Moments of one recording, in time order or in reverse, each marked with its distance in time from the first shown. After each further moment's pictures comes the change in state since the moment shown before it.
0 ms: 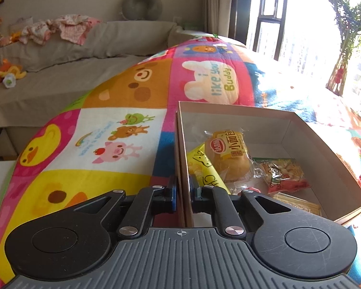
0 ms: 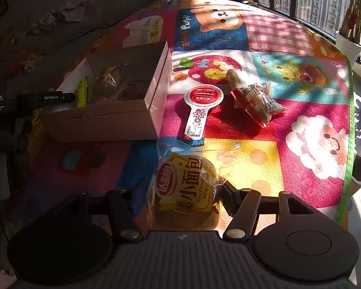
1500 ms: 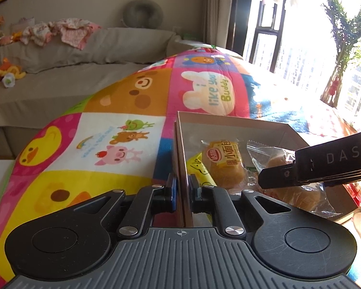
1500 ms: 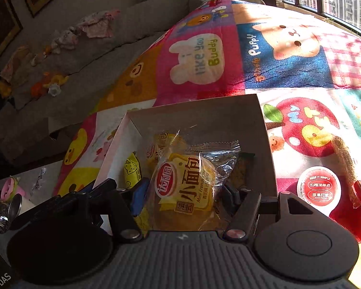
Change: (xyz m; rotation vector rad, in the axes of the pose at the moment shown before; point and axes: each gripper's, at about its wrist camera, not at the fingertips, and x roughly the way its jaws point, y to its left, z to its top) left arm -0.014 0.010 -0.003 -0.030 -0.044 -0.041; right arm 0.100 0.092 0.134 0.060 -0.006 0.154
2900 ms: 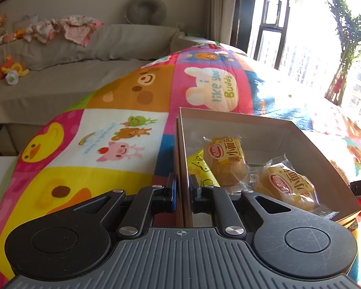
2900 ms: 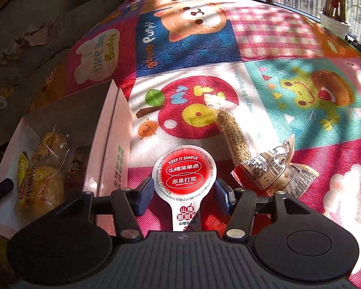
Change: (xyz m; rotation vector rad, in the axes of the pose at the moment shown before) left arm 0.002 -0.002 -0.001 -0.007 0.018 0.019; right arm -0.009 -0.126 -0.022 0.096 -0.004 -0.228
